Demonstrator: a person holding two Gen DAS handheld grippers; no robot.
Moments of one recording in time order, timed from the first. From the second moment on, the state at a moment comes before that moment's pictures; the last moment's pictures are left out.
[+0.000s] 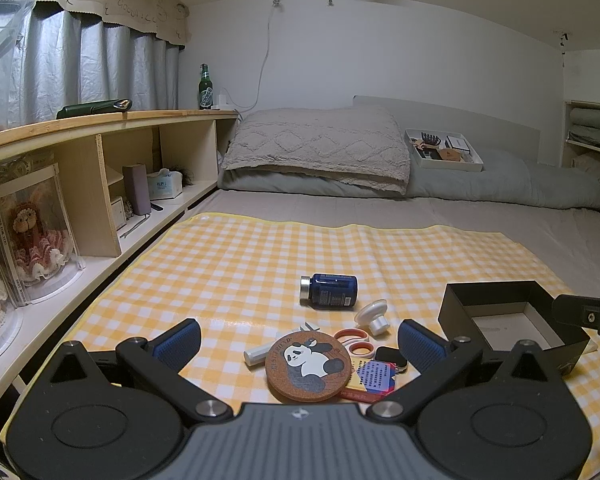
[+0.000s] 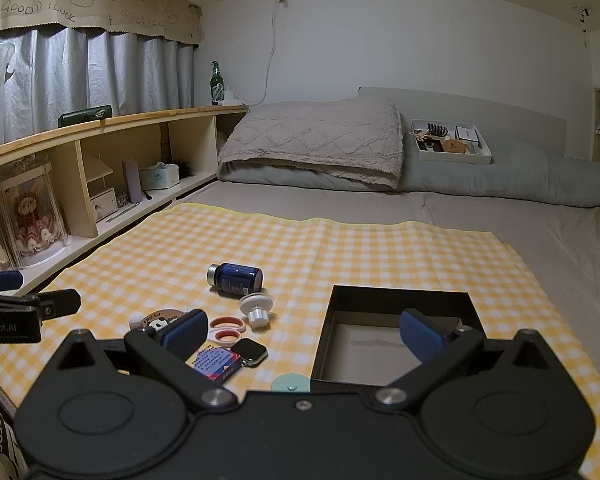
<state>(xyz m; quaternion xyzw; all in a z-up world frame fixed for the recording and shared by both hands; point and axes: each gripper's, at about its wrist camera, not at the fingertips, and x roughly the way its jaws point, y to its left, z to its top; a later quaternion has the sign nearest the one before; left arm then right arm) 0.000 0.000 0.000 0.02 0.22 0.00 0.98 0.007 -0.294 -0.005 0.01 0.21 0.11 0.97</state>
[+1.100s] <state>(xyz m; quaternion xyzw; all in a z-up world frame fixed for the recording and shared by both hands) 0.002 0.001 -0.006 0.02 0.22 0.00 0.98 0.008 -0.295 -0.008 0.00 0.21 0.11 0.97</state>
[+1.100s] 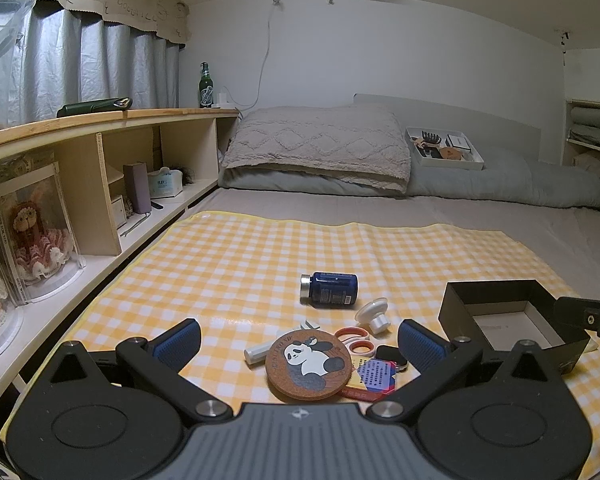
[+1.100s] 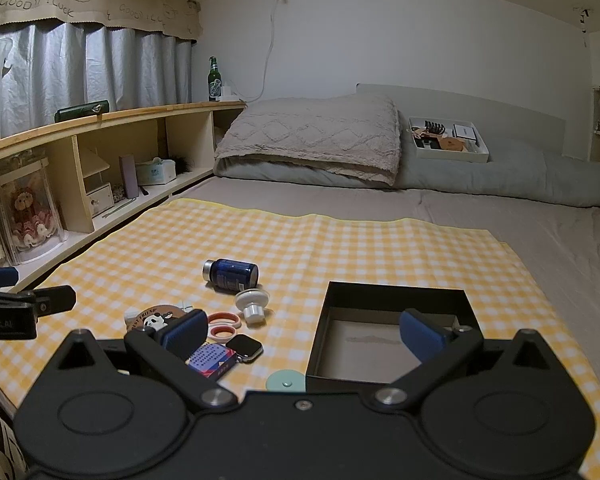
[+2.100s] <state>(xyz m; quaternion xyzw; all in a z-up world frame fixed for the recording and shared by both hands) 0.001 -0.004 -0.002 0.01 0.22 0.00 0.98 0.005 -0.291 -0.003 0.00 0.20 0.10 0.97</state>
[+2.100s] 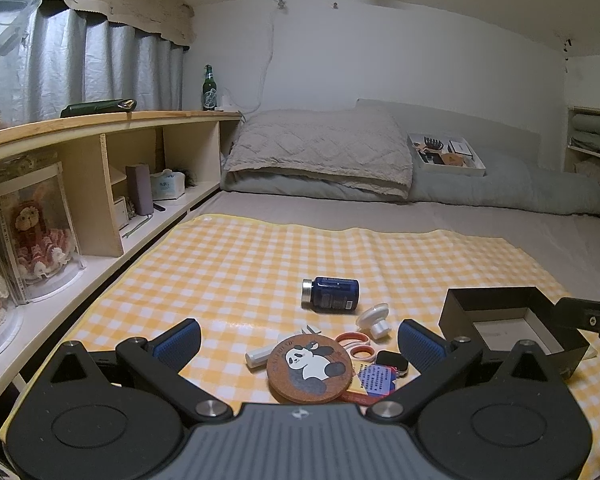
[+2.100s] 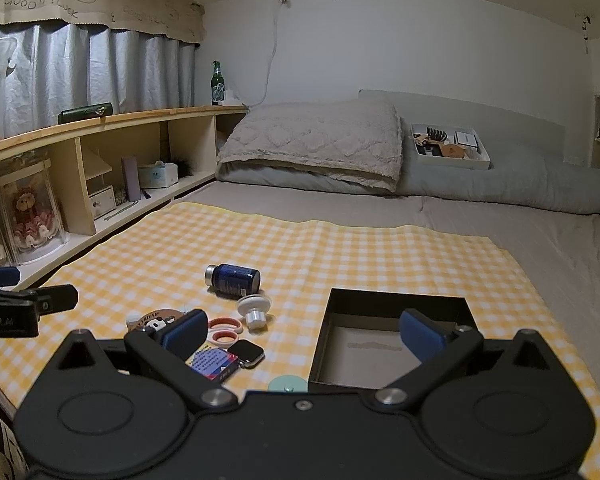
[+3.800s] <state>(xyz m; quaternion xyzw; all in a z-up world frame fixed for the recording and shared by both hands) 0.159 0.010 -0.039 0.08 0.39 -0.16 0.90 0.195 -0.446 -0.078 0.07 0.52 0.01 0.85</state>
